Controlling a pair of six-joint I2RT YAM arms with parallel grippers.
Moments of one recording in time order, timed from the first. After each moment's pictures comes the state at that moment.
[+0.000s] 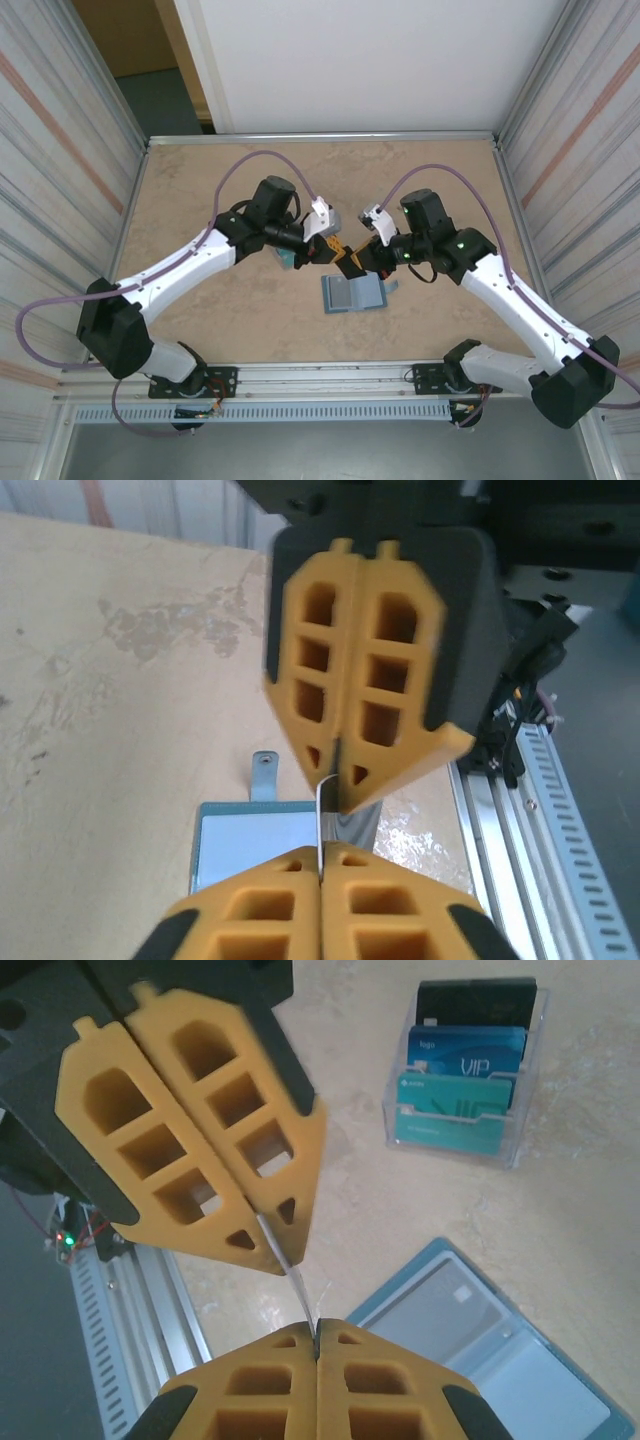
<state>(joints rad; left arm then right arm) -0.70 1.44 1.16 -0.42 0.80 0.40 0.58 1.10 1.02 -0.70 -0.55 -0.03</state>
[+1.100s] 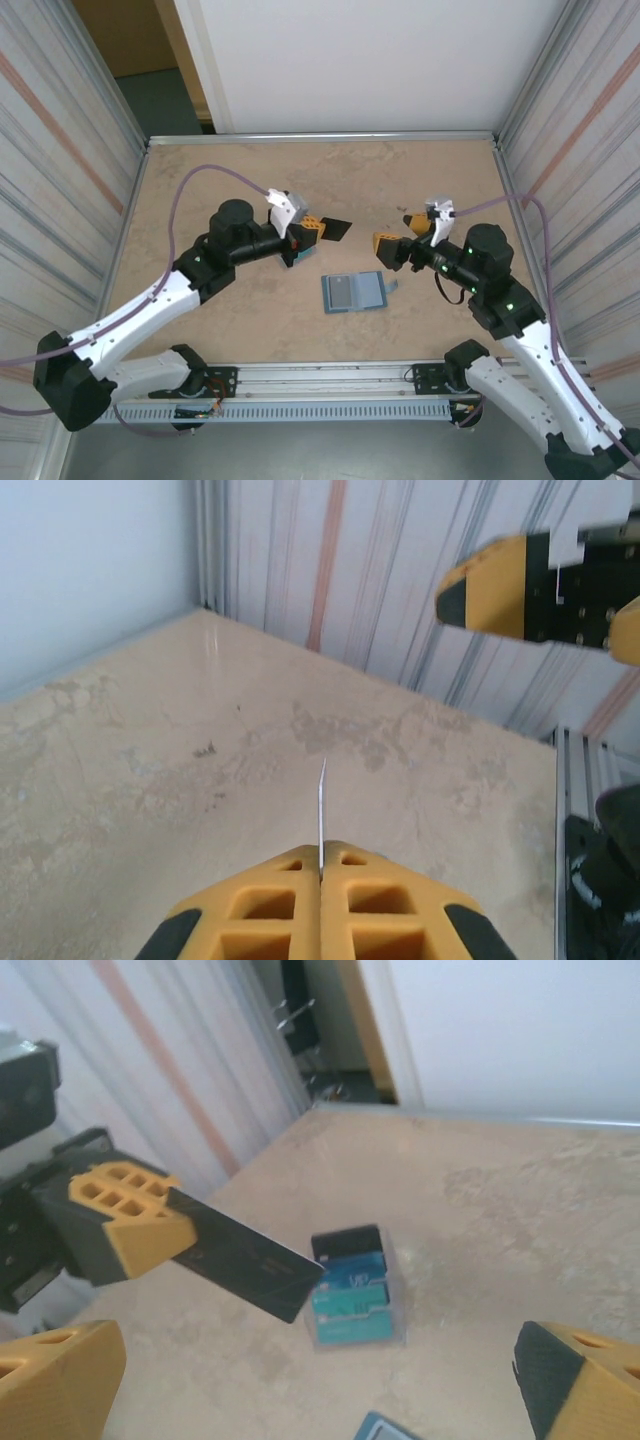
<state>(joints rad) -0.72 1.08 0.87 0.02 0.38 -0.07 0.48 0.63 0.78 -0.31 -0.29 0.35</state>
